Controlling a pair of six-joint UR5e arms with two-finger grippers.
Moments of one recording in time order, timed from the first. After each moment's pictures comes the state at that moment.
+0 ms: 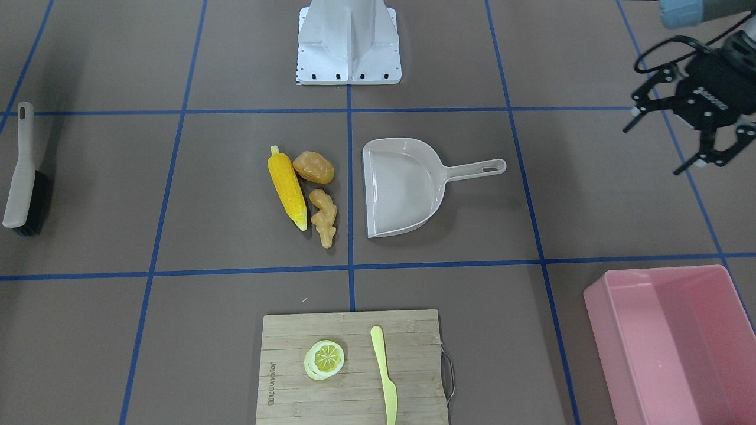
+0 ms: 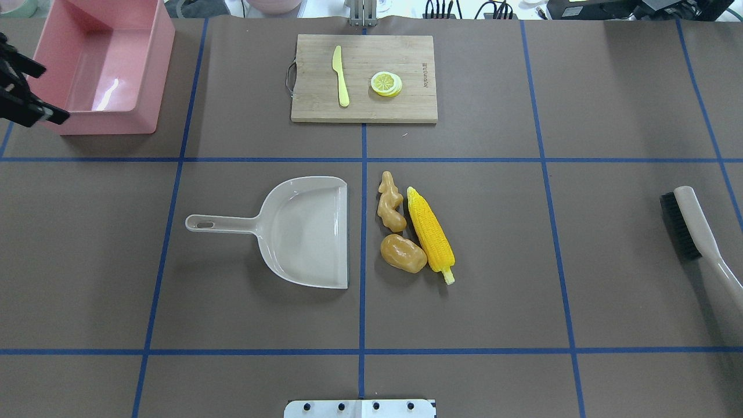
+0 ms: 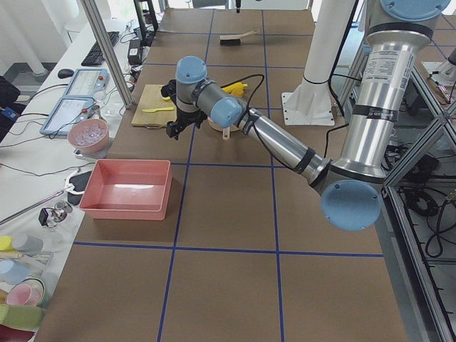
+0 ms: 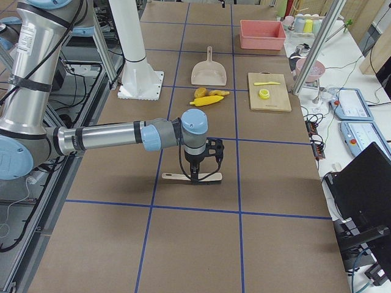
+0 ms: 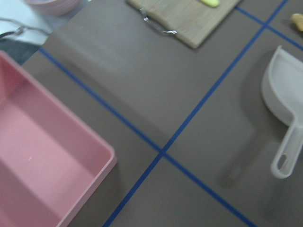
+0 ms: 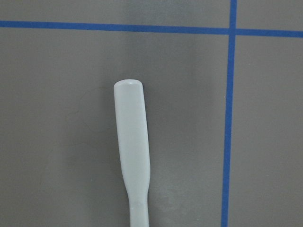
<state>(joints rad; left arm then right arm) -1.17 -1.84 -2.03 -1.69 -2.39 0.19 1.31 -1.86 2.00 -1.45 2.32 0.34</state>
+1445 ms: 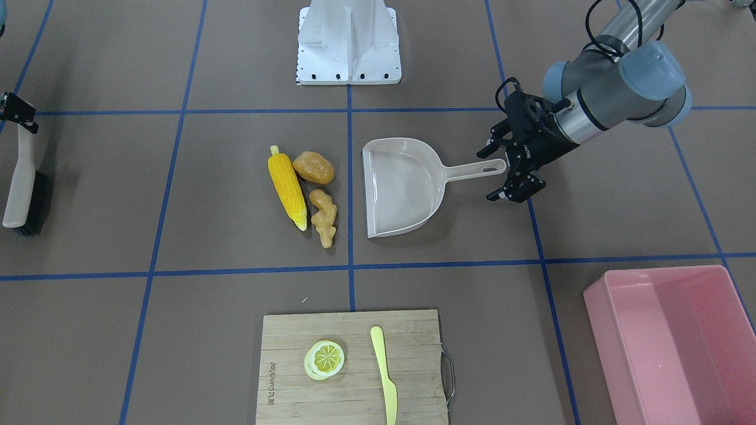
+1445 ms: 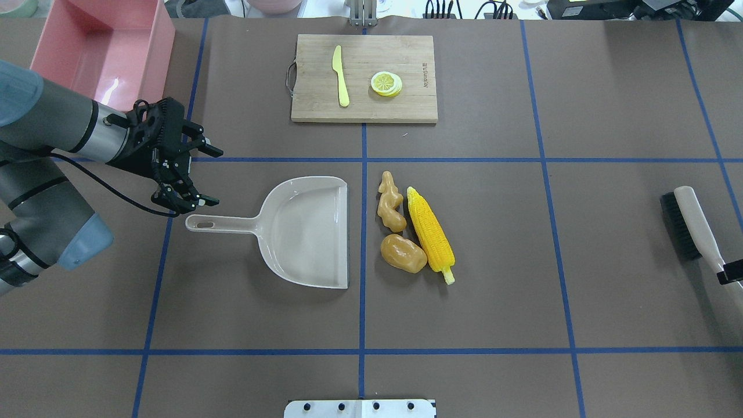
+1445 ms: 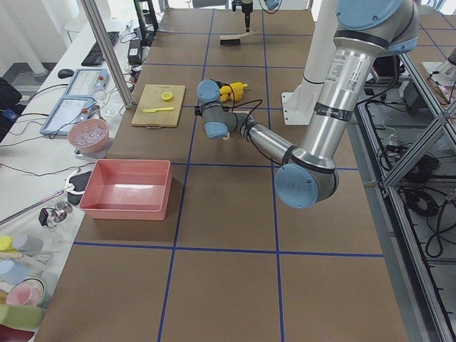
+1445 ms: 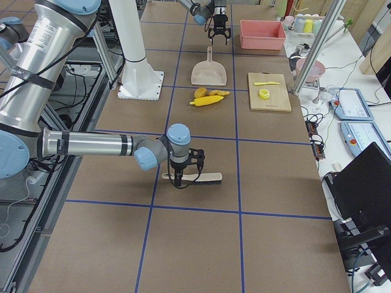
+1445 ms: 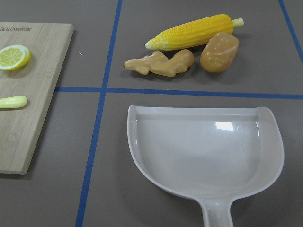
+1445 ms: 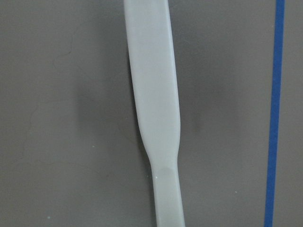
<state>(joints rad) -0.84 -1.88 -1.61 -2.55 -2.33 0.17 1.01 -2.00 1.86 -0.99 2.24 0.66</state>
